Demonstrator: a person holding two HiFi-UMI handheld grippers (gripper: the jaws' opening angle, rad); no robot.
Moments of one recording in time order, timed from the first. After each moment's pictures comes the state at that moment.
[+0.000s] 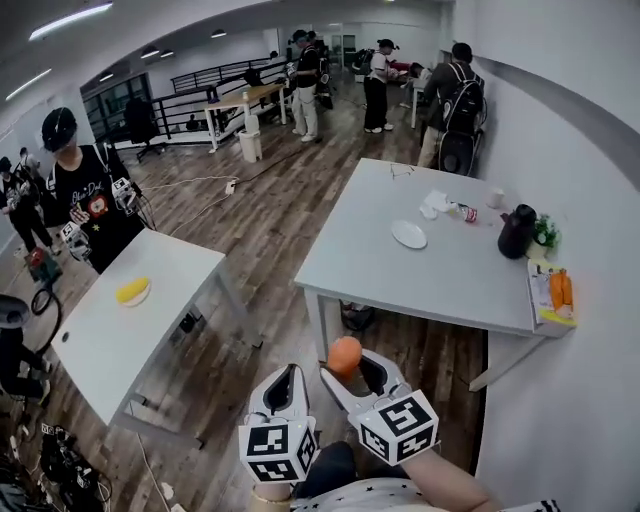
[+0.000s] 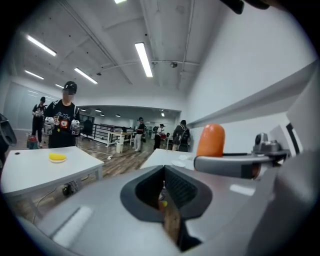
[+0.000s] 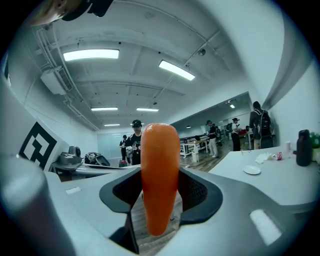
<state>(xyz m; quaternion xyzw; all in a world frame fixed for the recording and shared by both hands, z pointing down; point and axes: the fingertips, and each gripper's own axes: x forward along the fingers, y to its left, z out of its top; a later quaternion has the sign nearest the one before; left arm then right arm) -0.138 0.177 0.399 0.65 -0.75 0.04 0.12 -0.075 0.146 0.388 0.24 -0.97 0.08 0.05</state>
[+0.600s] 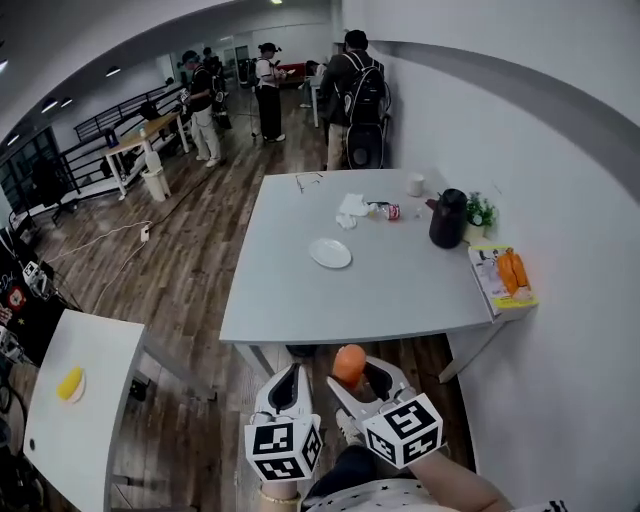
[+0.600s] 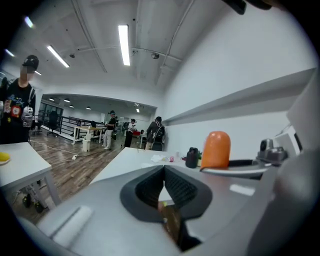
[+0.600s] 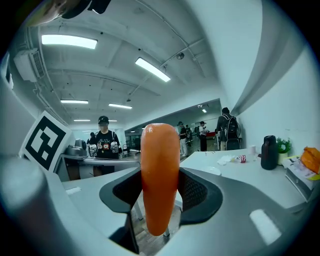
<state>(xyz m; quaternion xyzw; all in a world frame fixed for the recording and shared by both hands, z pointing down) -0.055 -0.016 0.417 0.77 -0.63 0.04 0.12 0.018 -0.011 0.418 0.39 -0.91 0.09 0.07</state>
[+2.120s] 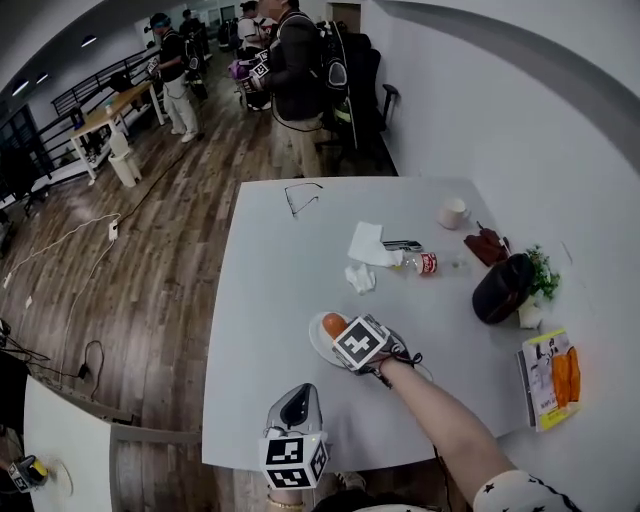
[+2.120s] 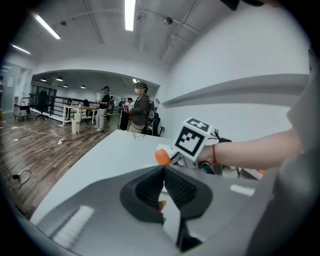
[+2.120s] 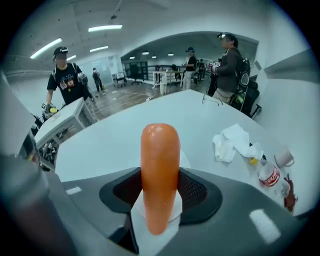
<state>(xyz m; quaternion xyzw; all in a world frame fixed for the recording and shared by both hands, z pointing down) -0.071 -0.412 0.526 0.78 -0.58 0.10 0.21 -0.006 -0.546 0.634 0.30 -0.81 0.15 0.48</state>
